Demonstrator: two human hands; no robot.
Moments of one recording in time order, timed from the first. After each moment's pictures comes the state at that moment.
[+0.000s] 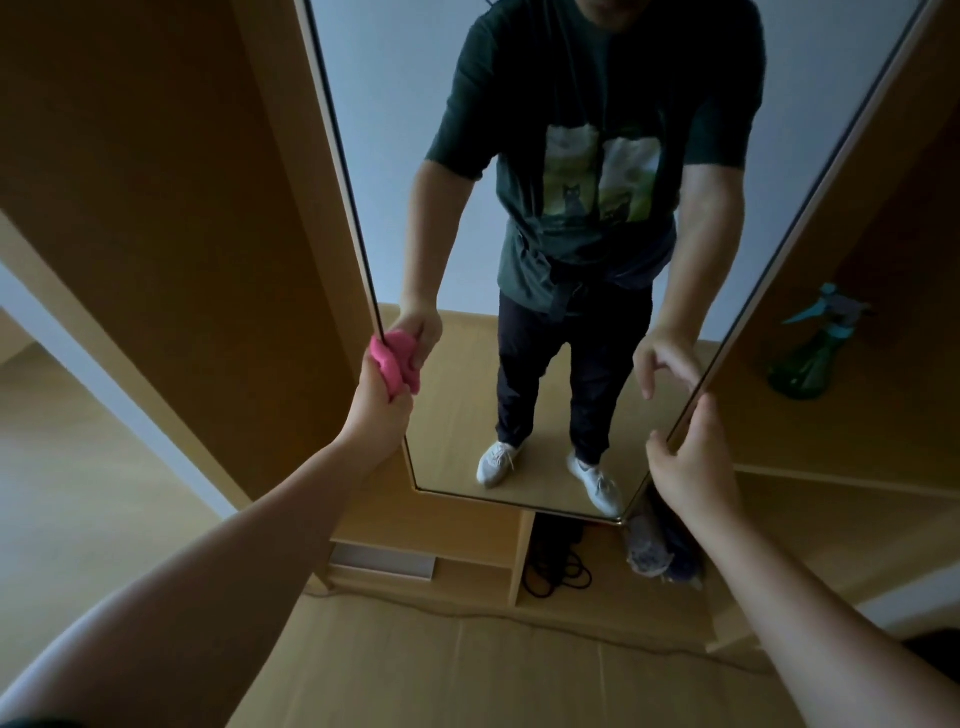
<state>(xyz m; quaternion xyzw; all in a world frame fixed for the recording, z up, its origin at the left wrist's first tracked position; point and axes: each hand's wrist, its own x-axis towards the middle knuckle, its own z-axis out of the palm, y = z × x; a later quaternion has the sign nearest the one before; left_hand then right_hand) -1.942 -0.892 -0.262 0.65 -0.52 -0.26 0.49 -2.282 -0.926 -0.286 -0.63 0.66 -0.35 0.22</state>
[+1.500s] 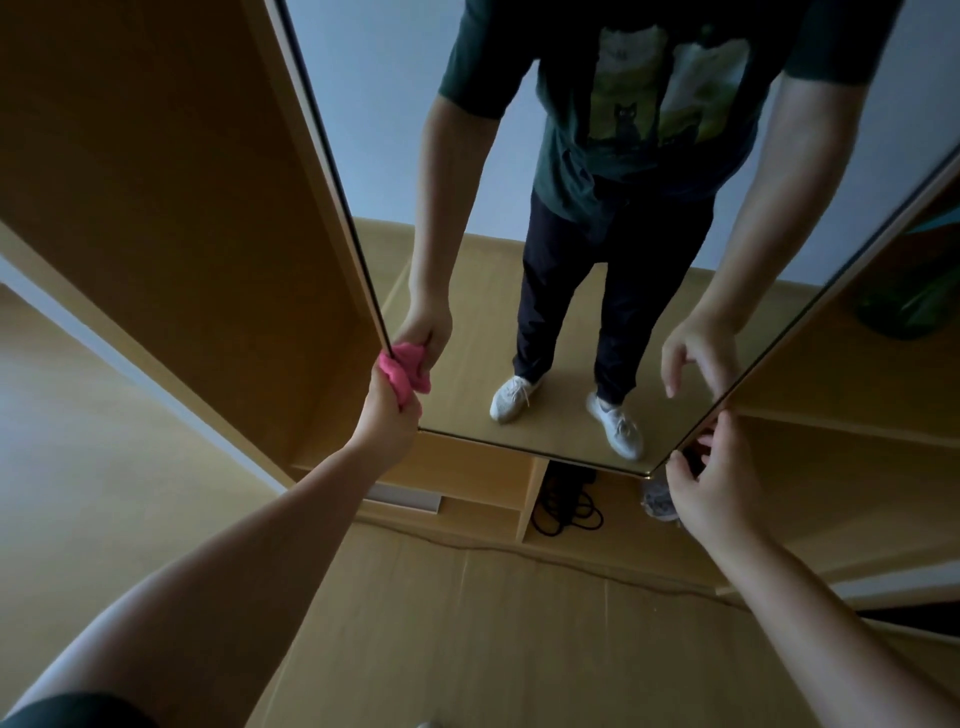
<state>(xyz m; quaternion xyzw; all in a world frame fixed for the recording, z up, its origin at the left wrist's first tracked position) -1.941 -0.899 -0.414 0.72 -0.47 -0.29 0.42 -2.297 -0.919 -0.401 -0.65 0.66 -0.31 0.23</state>
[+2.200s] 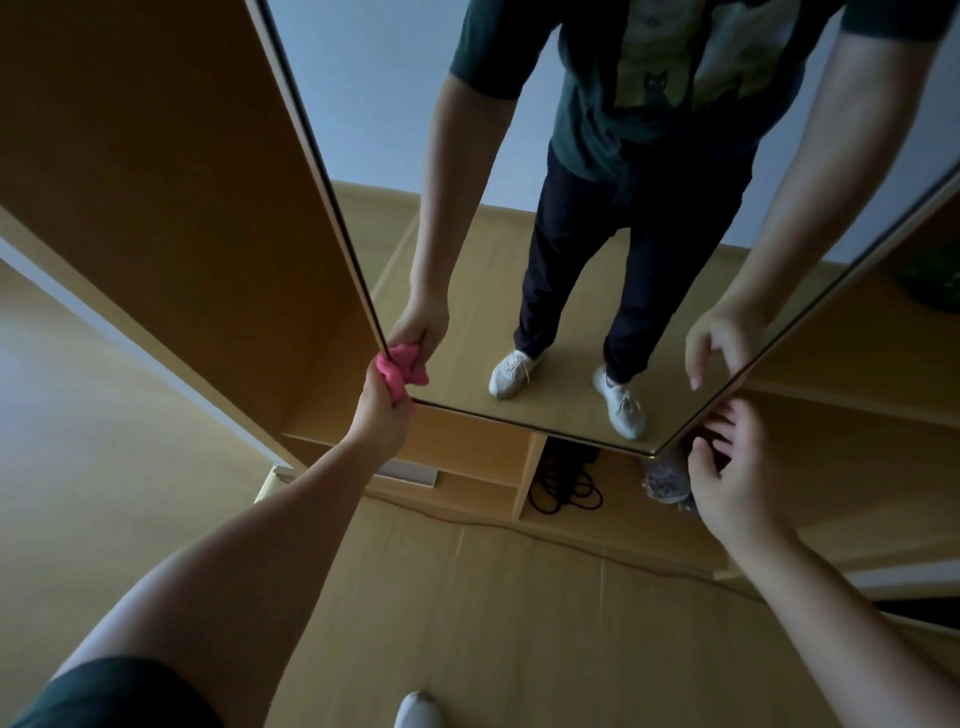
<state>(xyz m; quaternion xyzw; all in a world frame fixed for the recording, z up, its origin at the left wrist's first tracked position) -1.943 -0.896 -0.480 0.72 -0.45 -0.31 0.43 -2.322 -0.925 -0.438 -0.69 0.59 -0.36 0.23</state>
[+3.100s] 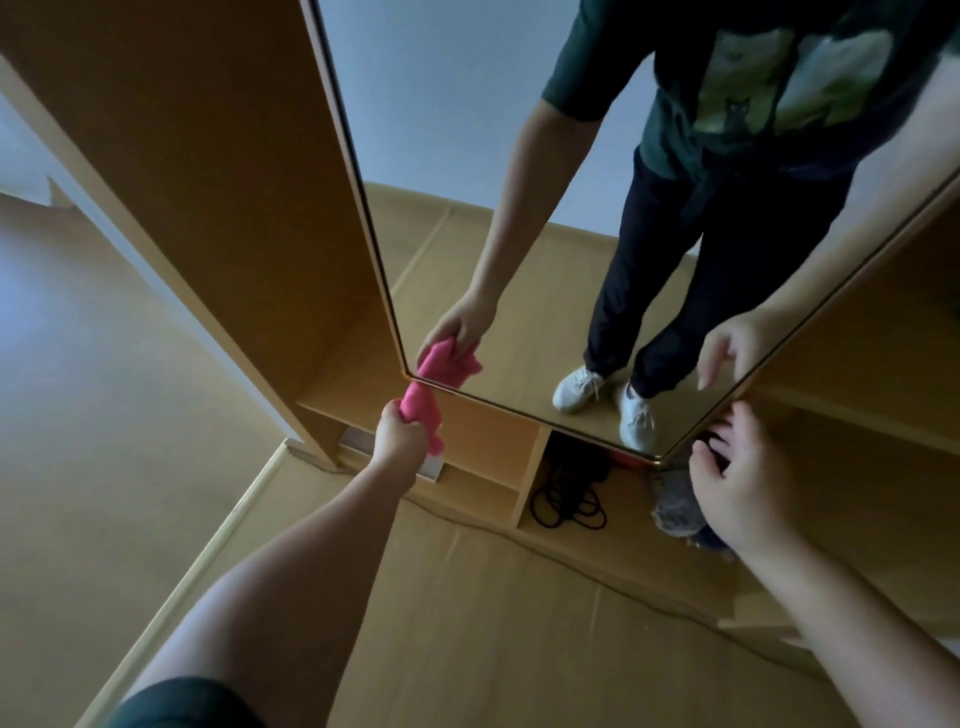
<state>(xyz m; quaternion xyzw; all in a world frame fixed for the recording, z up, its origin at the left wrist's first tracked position) -1.999 -0.870 -0.528 0.77 -0.13 -0.39 0.49 -2.331 -0.940 -0.435 -0.74 0.55 -0.29 0.26</state>
